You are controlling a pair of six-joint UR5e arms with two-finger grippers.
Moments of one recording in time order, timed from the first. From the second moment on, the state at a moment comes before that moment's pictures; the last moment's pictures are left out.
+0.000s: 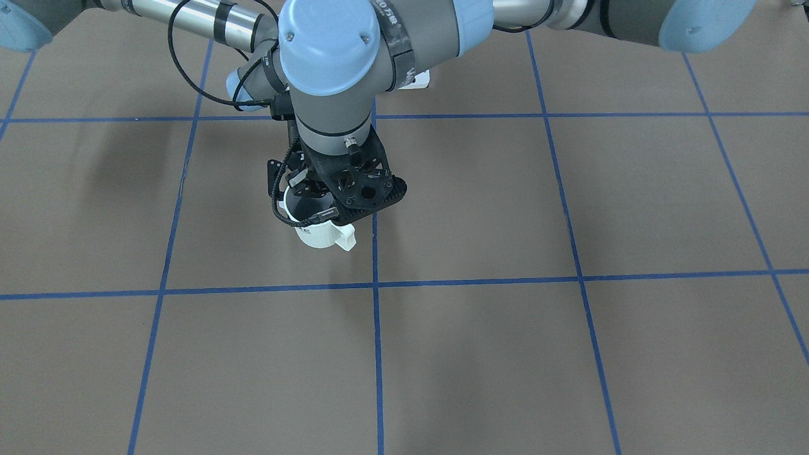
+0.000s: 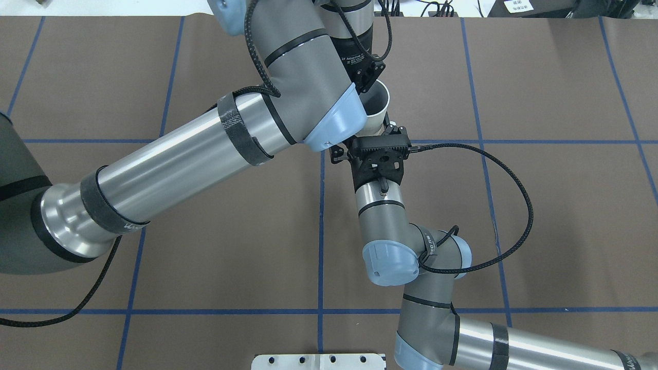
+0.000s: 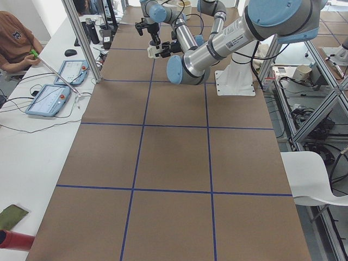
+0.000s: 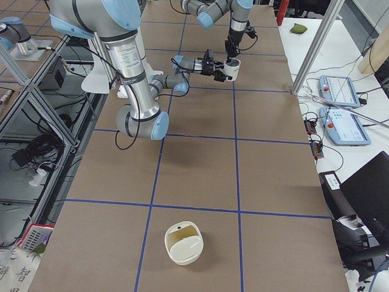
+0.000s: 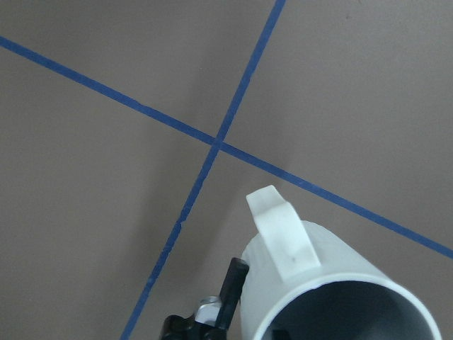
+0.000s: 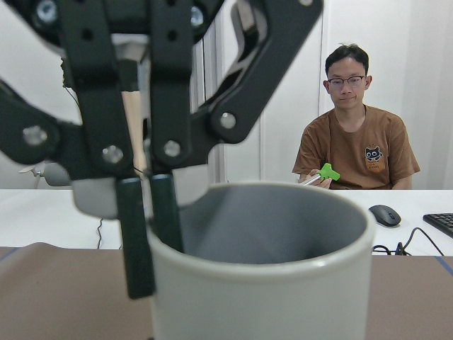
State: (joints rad) left arm -0.74 -2.81 -1.28 -1.29 -2.20 -1.45; right arm 0.30 -1.00 1.52 -0.77 0.52 1.01
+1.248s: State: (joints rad) left arm -0.80 -2.82 -1.29 -1.27 -2.20 -1.44; right arm 0.27 -1.01 1.54 -0.75 0.52 1.02
